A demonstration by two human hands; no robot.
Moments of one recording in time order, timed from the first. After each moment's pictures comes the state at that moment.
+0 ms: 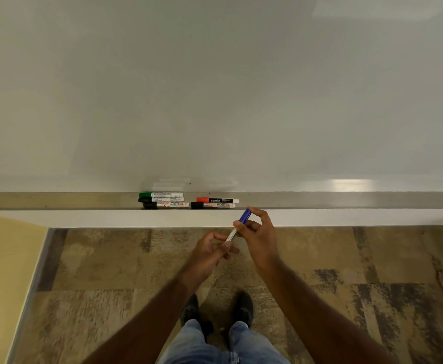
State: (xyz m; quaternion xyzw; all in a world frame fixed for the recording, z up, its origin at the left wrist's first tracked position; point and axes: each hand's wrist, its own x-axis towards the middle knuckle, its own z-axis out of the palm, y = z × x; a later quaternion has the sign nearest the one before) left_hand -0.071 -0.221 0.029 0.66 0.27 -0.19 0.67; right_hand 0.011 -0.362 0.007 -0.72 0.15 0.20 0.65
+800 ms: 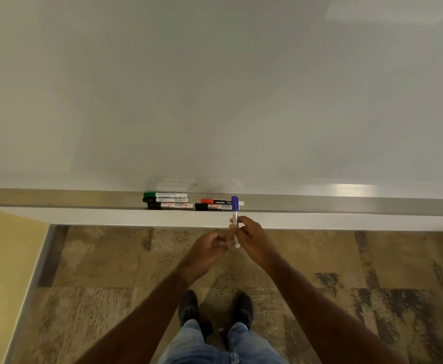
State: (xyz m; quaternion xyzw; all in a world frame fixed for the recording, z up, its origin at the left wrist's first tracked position) left_hand -0.060 -0.199 0.011 0.72 0.22 -0.20 0.62; right_hand 0.028 -0.352 0.004 -0.82 -0.05 0.33 0.46
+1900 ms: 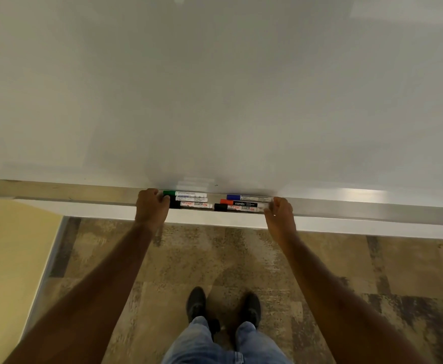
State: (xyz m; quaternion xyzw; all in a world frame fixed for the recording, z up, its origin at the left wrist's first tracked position) left_hand -0.020 -0.017 0.021 0.82 0.42 -0.02 0.39; right_hand 0.081 -0.335 -0.017 -0.90 0.05 0.18 0.40
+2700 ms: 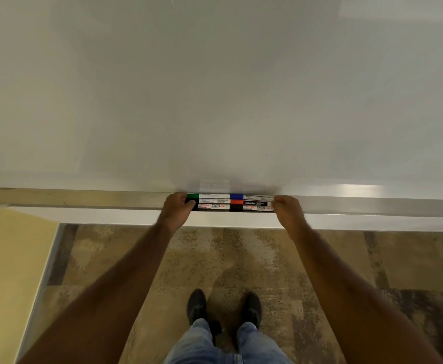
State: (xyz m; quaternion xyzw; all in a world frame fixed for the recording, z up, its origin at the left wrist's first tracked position) left_hand 0.008 -0.063 0.000 0.83 0.32 -0.11 0.45; right_hand 0.112 -0.360 -0.003 -0.86 0.12 0.23 0.43
